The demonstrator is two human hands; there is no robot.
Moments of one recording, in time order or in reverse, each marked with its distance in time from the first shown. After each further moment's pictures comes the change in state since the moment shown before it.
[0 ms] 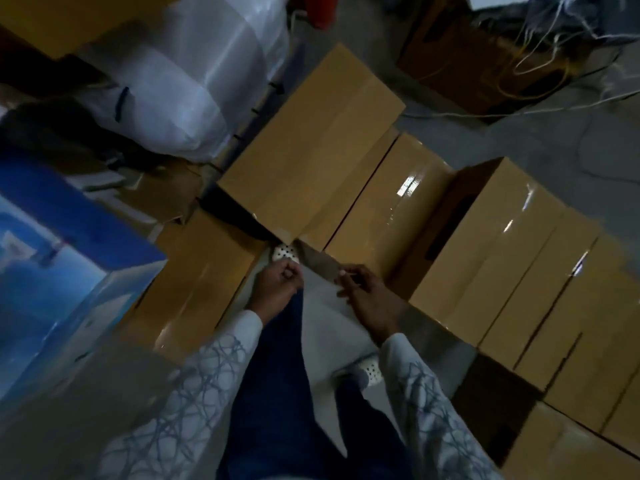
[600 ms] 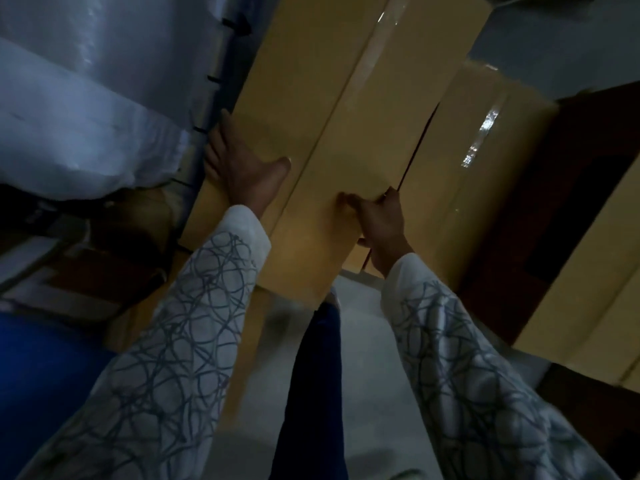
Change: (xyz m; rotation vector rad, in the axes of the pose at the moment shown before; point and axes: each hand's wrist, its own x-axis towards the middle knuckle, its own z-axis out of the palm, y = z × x) left_hand 0.405 0.054 -0.044 0.398 0.410 0.129; right_hand 0.366 -0.010 0.073 0.420 0.280 0.338
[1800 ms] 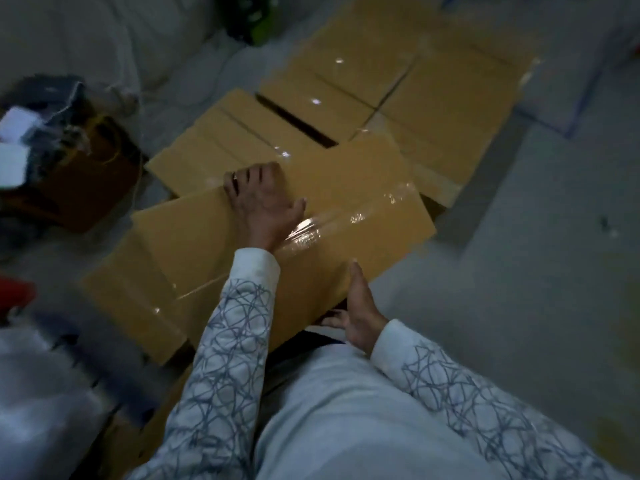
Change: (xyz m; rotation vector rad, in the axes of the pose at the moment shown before) left_hand -0.846 0.112 -0.058 0.573 -0.215 1.710; right_hand -0.603 0.437 -0.334 1.583 0.301 0.187
